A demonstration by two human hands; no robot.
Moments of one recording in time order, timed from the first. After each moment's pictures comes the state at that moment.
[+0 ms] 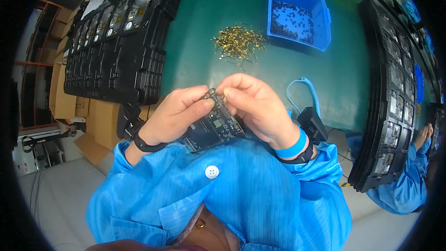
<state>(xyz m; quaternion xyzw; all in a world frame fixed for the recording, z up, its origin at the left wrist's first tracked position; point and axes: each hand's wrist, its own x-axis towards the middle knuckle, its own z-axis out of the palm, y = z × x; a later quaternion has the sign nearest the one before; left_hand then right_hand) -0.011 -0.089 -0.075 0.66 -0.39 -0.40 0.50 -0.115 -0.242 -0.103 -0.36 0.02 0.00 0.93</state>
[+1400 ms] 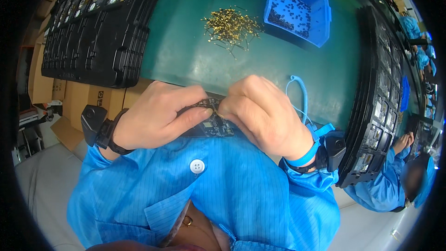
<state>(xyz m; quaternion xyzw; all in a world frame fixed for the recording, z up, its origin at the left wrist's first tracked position) -0.020 -0.084 -0.060 0.71 -0.53 -0.27 0.38 -0.131 -0.259 -0.062 -0.90 -0.18 -0.19 0.33</state>
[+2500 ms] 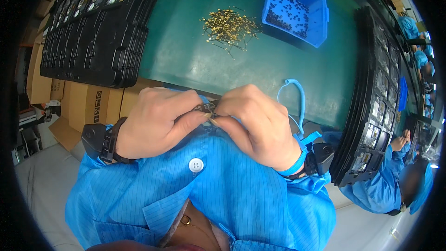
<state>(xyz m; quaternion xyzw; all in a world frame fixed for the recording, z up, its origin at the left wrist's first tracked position) -0.031 -0.079 -0.056 0.75 -0.54 -0.19 0.35 -0.140 -0.240 -0.061 -0.88 -0.11 -0.22 0.41</state>
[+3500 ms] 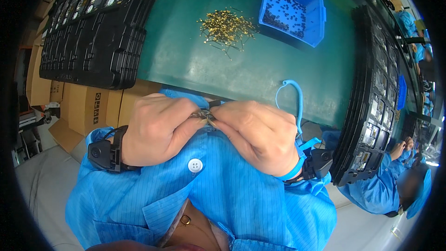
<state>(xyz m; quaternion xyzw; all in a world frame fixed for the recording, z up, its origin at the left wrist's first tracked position) -0.043 -0.080 -0.056 0.74 -0.55 -0.08 0.38 -0.148 -0.235 -0.056 -0.89 -0.07 -0.26 0.38</state>
